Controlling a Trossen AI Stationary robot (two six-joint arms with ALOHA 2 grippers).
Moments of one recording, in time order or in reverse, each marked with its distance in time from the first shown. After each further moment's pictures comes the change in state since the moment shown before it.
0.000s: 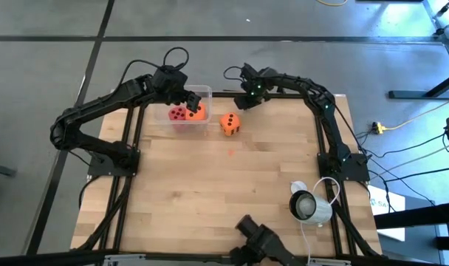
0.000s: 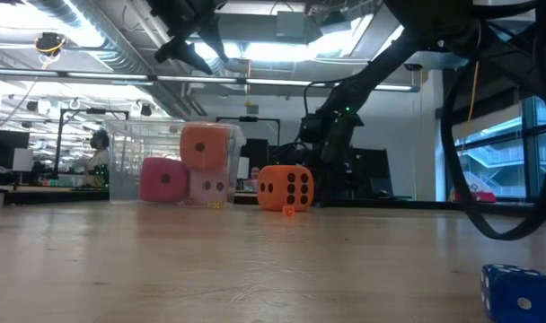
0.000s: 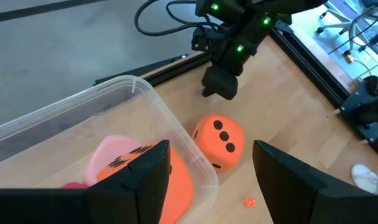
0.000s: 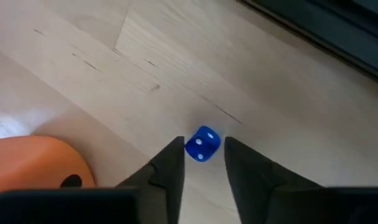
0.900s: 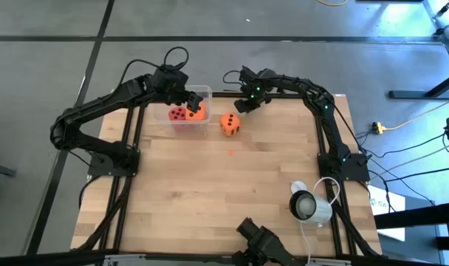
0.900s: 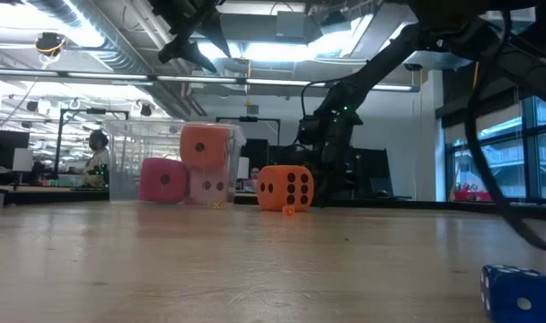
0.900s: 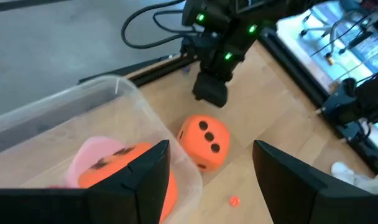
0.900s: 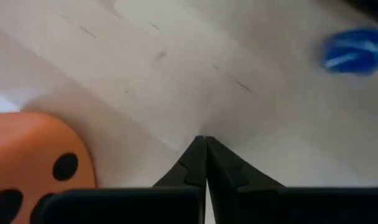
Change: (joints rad) left arm -0.001 0.000 0.000 0.023 0.052 -0.018; right arm 0.014 0.002 0.000 -0.073 0.018 -0.020
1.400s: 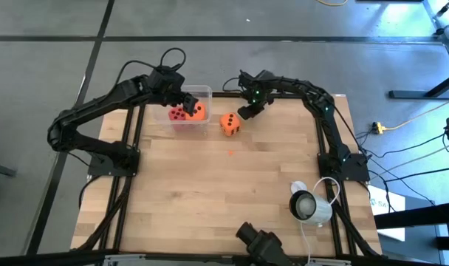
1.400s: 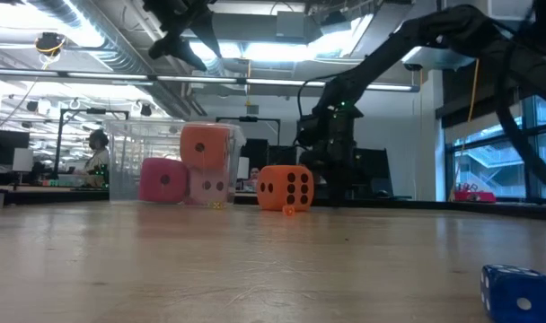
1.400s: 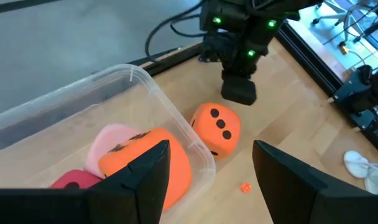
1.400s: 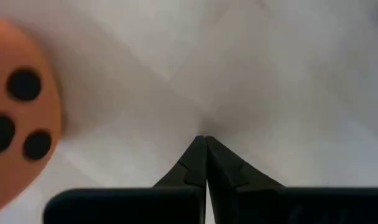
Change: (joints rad) left arm 0.000 -0.035 0.000 -0.076 -0.022 0.027; right arm 0.033 -0.022 -0.003 -0.144 0.082 -0.138
